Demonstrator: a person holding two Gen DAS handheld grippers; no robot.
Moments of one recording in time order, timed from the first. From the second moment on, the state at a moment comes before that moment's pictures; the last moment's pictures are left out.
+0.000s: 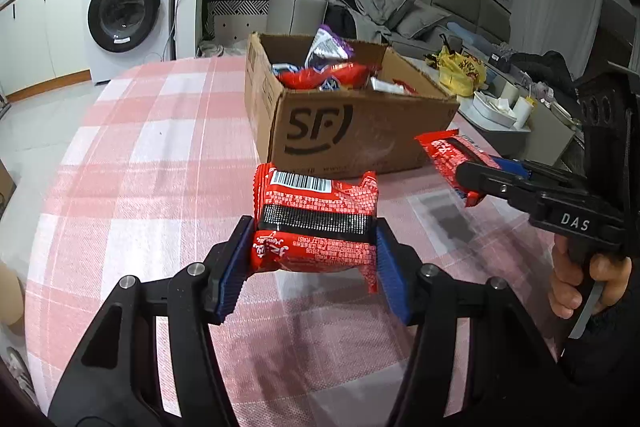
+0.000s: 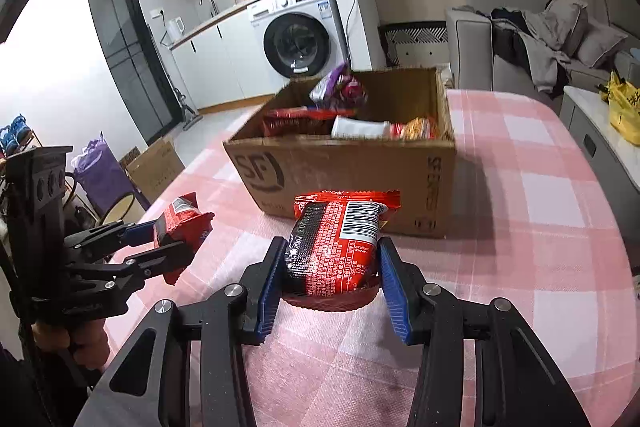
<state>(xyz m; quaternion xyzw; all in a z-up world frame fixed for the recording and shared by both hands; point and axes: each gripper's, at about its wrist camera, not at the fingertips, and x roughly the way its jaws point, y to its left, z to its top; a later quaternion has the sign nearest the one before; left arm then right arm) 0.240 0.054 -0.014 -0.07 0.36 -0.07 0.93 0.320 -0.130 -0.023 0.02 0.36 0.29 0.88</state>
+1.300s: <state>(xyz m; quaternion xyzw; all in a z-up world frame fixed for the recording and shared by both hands) 0.338 0.057 0.074 -0.08 0.29 -0.06 0.95 0.370 -0.142 0.038 0.06 0.30 0.28 0.91</state>
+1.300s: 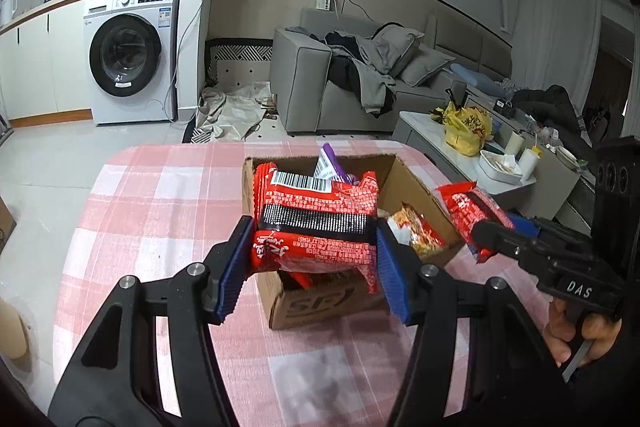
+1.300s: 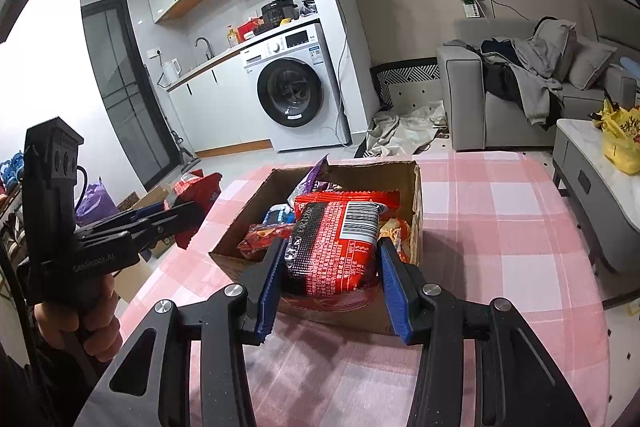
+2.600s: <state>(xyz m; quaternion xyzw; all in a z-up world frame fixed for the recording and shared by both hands) 0.459 0.040 0.010 -0.04 0.33 -0.04 0.94 0.444 -0.101 0.005 0.07 0.34 0.26 0.90</state>
